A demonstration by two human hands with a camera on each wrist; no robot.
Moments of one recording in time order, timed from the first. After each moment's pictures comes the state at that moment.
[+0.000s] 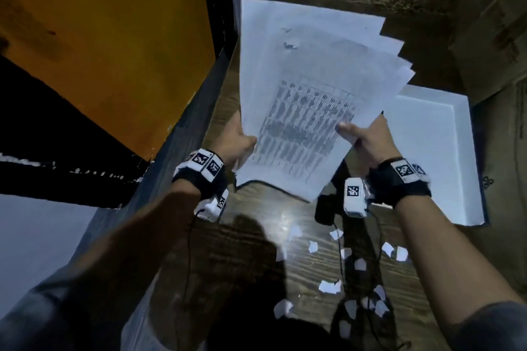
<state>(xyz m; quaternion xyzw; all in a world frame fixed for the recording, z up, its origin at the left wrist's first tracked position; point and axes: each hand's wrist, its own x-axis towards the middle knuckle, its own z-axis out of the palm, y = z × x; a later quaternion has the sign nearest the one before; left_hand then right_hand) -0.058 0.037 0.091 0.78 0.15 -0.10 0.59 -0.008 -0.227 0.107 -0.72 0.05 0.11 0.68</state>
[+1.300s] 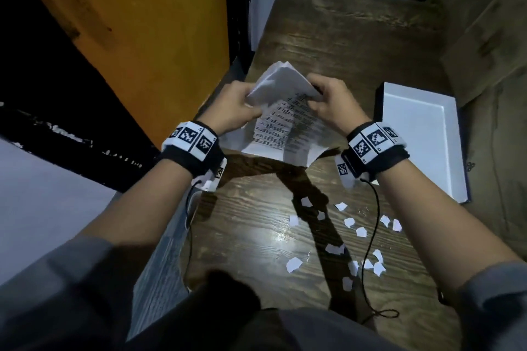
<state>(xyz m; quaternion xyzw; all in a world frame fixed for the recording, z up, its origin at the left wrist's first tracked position) -0.142 0.080 0.201 0.90 -0.02 -0.01 0.43 -0.075 -0.138 0.200 -0.87 -0.28 0.07 0.41</state>
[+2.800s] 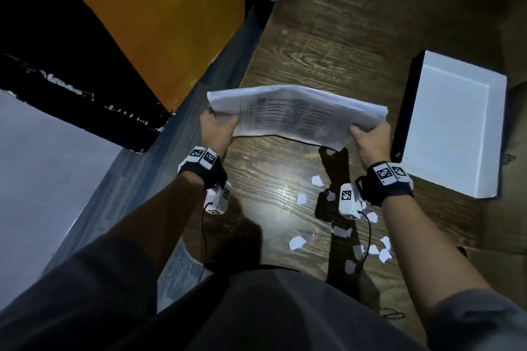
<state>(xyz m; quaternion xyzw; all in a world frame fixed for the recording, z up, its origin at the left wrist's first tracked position) -0.191 0.094 0.049 0.68 0.35 0.11 0.63 -0.098 -0.198 0.042 -0.83 0.10 0.06 0.55</state>
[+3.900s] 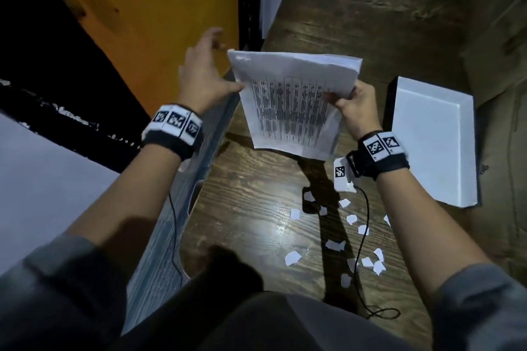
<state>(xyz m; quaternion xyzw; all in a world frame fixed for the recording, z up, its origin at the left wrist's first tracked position) -0.132 0.125 0.191 0.92 0.14 0.11 0.35 -0.065 -0.159 0.153 -0.77 -0.08 0.07 0.63</state>
